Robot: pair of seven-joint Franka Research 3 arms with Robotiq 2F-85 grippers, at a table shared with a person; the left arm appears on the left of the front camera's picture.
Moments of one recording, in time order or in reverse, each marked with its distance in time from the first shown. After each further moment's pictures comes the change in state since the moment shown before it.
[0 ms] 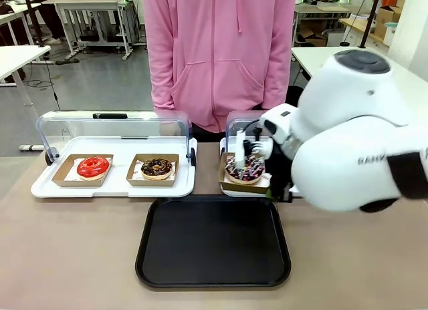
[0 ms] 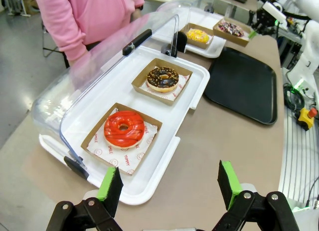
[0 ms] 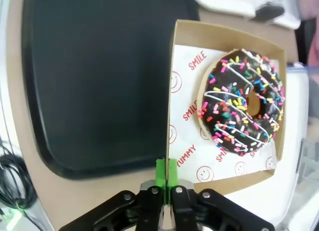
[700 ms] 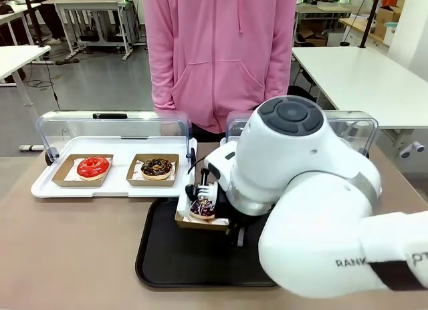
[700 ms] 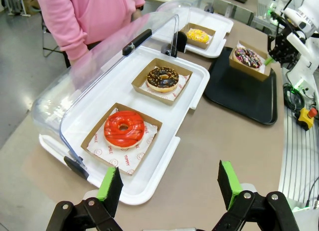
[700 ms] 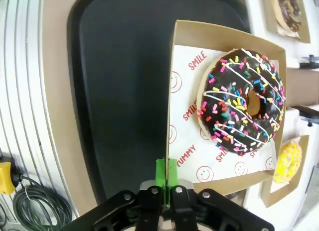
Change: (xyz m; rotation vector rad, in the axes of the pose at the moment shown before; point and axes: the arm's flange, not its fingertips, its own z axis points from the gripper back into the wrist) left arm 0.000 0.000 0.000 0.000 0.000 0.000; right arm 0.075 0.096 -0.023 -0.003 0.024 0.032
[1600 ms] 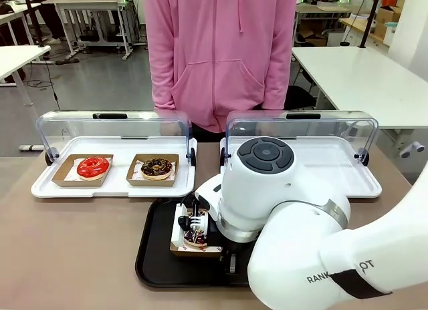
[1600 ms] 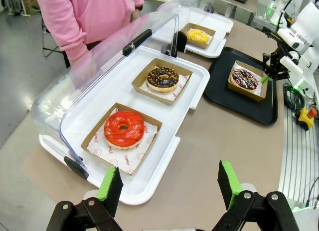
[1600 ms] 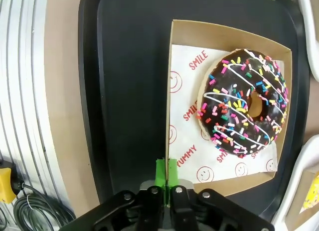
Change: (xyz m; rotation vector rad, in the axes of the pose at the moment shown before) left arm 0.000 0.000 0.000 0.000 0.000 0.000; right arm 0.002 0.020 -0.058 0.082 0.018 0.035
